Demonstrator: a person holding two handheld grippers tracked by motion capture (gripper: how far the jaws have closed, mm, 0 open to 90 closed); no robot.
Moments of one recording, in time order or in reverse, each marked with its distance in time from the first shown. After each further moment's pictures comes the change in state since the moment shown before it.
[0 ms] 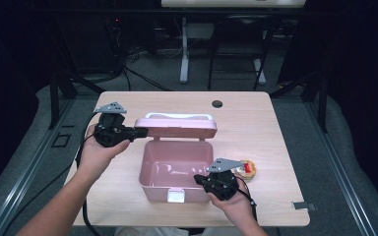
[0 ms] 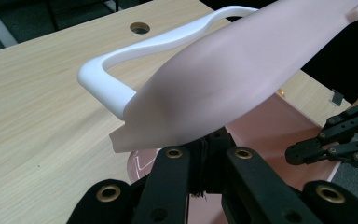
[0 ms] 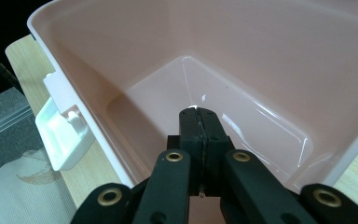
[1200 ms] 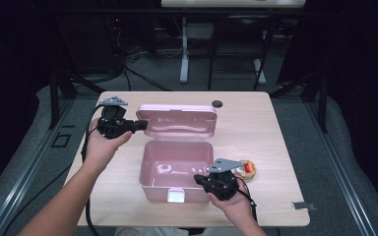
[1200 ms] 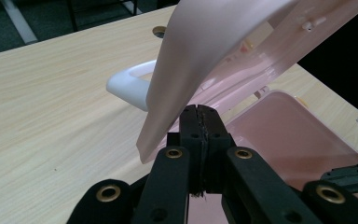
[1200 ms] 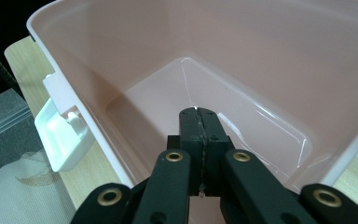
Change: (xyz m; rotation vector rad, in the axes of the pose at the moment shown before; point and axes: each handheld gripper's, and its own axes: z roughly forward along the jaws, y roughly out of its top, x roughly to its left) left arm 0.023 0.007 0.017 -0.014 0.056 -0.057; right arm 0.000 -0.001 0.000 -0.007 -0.004 0.001
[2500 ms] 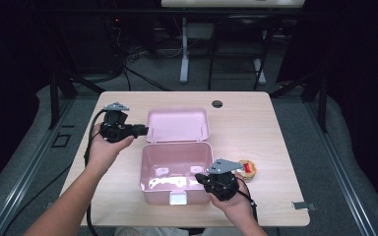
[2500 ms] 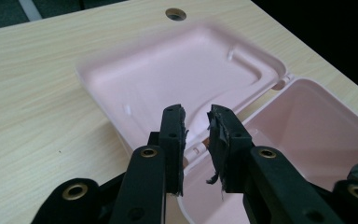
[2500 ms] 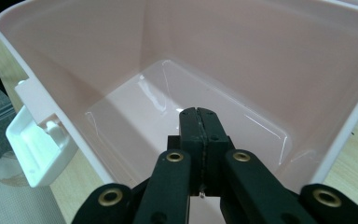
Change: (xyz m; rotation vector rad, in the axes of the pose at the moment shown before) left arm 0.009 -0.021 0.017 0.041 0.032 -0.030; right arm 0.001 -0.001 0.000 -0.006 -0.043 -0.035
